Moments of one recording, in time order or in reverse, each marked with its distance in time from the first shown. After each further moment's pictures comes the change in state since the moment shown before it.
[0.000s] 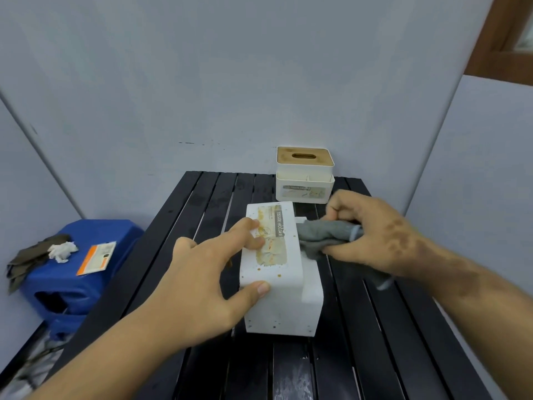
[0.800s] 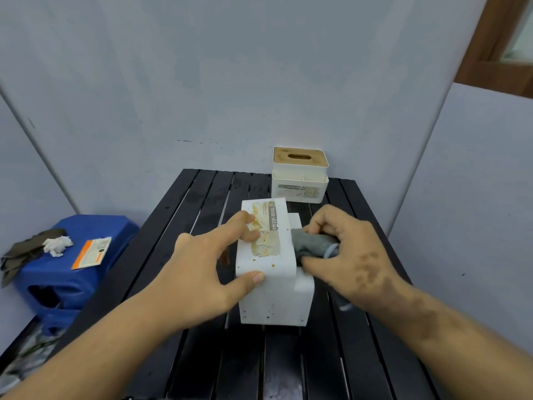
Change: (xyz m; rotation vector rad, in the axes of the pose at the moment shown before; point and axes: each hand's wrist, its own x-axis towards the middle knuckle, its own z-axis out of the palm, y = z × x) left_hand 0.005 -0.008 0.004 -0.085 -0.028 -0.040; right_hand -0.028 -0.028 0.038 0.137 0.210 0.013
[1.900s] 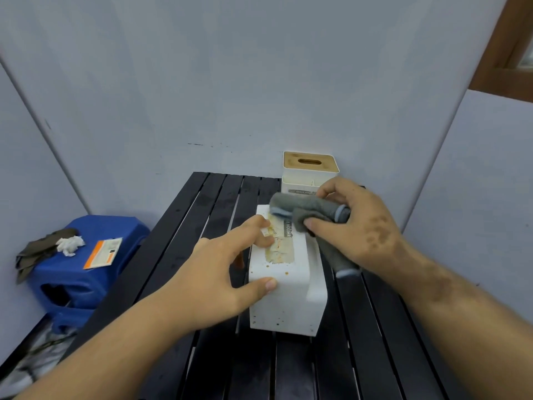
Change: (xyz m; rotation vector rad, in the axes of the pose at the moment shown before) left_hand 0.004 -0.005 -0.003 -0.112 -0.040 0.055; right_hand 0.042 -0.009 -0.005 -0.035 0.081 0.037
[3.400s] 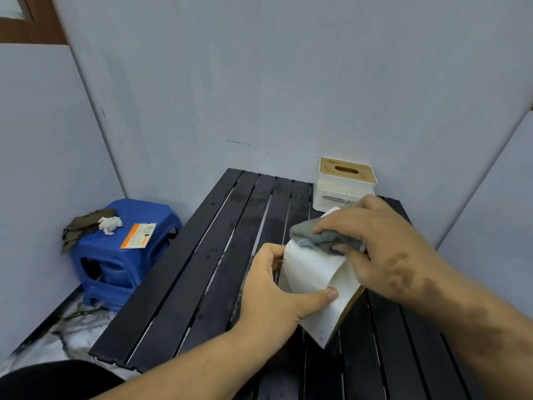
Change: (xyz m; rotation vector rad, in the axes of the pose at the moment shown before) left_hand -0.014 0.013 0.059 -0.603 0.447 -0.382; right_hand -0.004 -0.021 0.015 -0.435 -0.273 -0.418
